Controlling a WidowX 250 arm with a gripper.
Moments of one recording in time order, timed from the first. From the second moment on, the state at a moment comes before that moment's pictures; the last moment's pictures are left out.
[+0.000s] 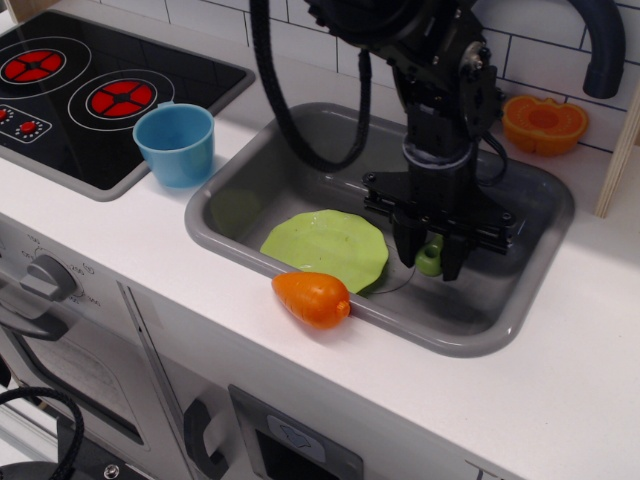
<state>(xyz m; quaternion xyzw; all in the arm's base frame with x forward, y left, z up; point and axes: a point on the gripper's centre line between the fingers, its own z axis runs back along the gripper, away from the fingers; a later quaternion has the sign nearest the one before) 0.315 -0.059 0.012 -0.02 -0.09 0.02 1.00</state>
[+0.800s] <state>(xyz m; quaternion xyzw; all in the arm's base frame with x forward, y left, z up) 0.313 -0.042 0.090 -0.05 -0.12 -0.02 0.99</state>
